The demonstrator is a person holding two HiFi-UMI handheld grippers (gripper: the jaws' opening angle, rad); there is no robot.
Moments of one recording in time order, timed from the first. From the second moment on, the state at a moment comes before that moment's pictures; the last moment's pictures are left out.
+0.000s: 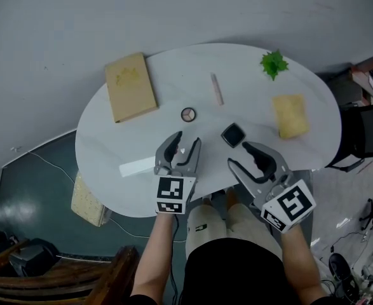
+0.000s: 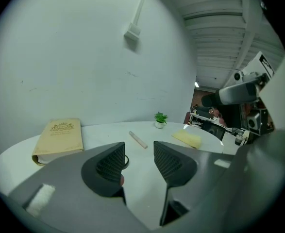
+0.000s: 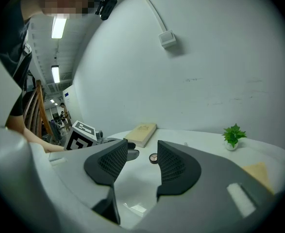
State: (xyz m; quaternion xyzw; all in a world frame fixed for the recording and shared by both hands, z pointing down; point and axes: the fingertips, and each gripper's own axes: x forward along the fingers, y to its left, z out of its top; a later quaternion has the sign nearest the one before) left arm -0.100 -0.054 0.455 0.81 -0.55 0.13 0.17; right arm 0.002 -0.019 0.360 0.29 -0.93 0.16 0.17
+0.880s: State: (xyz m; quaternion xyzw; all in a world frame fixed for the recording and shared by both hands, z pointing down) left arm -0.113 -0.111 0.536 0.79 -0.56 0.20 0.18; right arm 0.008 -0.038 0.395 0.30 -0.92 0.20 0.17
